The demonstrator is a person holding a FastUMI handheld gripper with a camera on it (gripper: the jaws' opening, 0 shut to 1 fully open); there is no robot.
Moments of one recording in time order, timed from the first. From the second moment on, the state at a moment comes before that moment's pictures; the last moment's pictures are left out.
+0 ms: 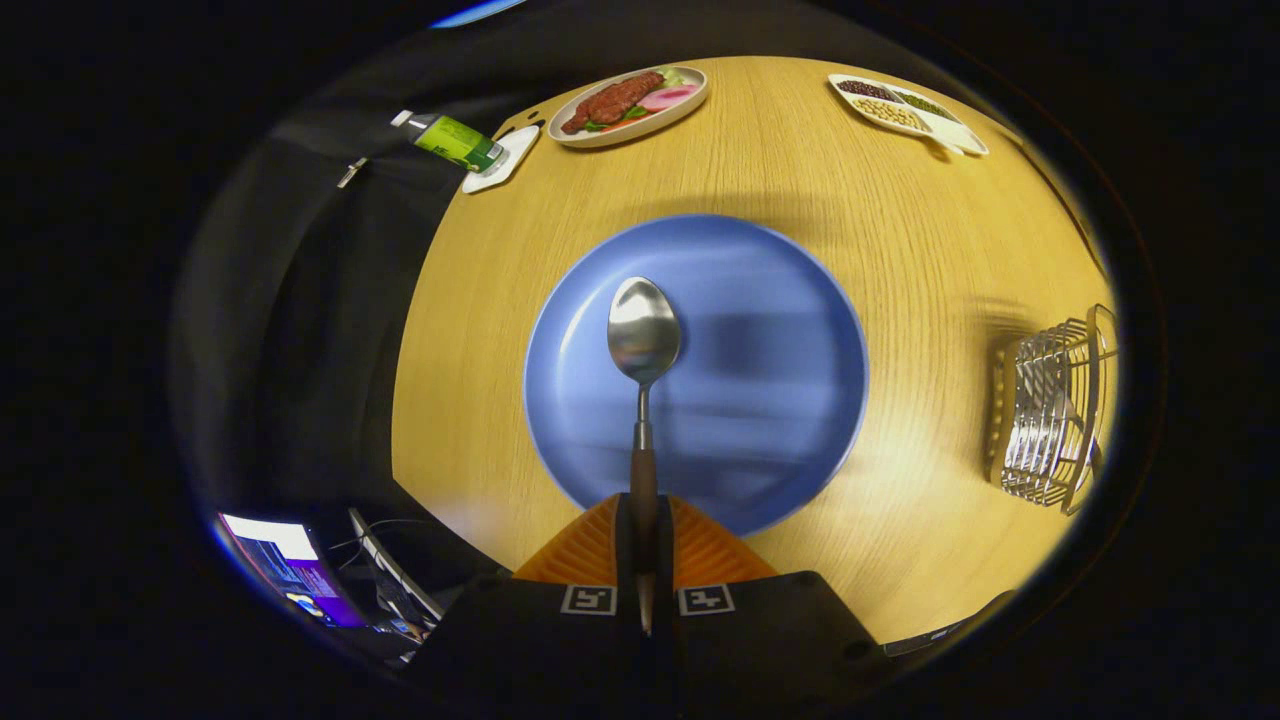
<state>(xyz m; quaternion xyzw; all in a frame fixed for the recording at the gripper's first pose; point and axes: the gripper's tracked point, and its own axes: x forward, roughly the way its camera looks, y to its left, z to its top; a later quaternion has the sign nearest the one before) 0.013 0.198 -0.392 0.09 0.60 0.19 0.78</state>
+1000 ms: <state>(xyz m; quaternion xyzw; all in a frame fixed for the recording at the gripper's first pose) -0.007 -0.011 -0.248 -0.04 0.60 0.15 0.78</state>
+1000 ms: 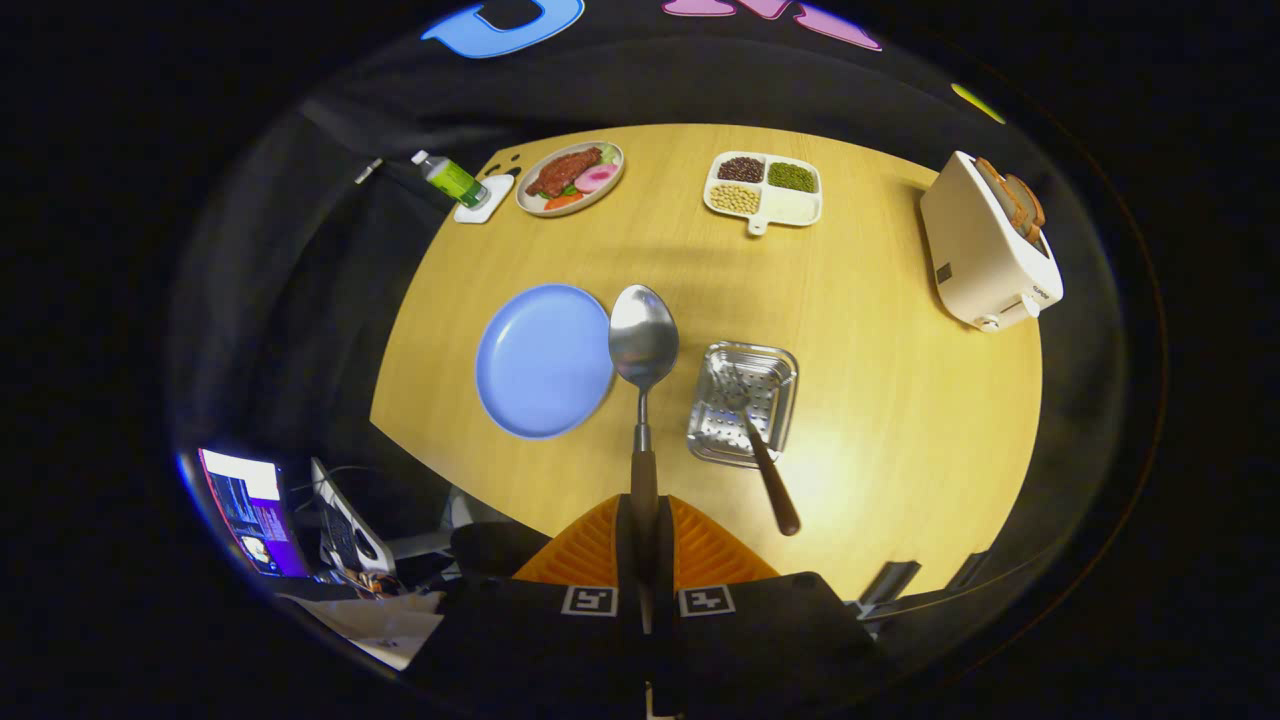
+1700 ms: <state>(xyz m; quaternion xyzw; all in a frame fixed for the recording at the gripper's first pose) 0.011 -0.061 -0.276 -0.12 0.74 0.17 0.64</state>
